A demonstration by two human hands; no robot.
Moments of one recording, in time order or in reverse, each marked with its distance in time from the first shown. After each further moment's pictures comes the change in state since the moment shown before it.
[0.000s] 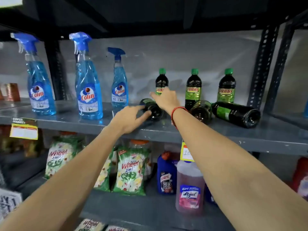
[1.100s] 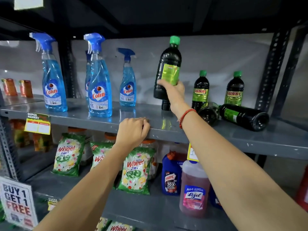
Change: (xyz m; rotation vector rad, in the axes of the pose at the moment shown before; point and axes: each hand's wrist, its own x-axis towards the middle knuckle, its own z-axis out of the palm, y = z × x) left_hand -0.046 0.011 0.013 0.181 0.352 0.018; right_hand -0.007 -0.020 -0.007 0.995 0.063 0.088
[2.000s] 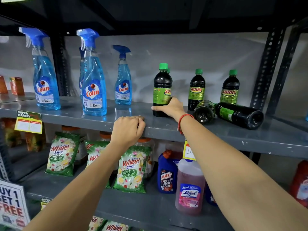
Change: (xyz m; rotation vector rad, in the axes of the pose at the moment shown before) left_hand 0.001 0.004 -0.002 0.010 -0.041 -0.043; right_hand 0.012 0.047 -0.035 -0.759 -0.162 0.073
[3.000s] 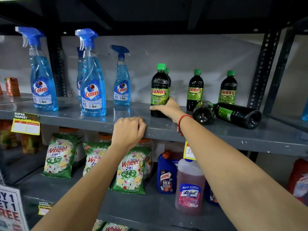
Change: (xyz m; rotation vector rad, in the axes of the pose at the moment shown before) left_hand -0.003 -0.001 0.003 -0.003 -0.017 -0.003; right_hand -0.006 -0.006 0.006 0.074 -0.052 0.044
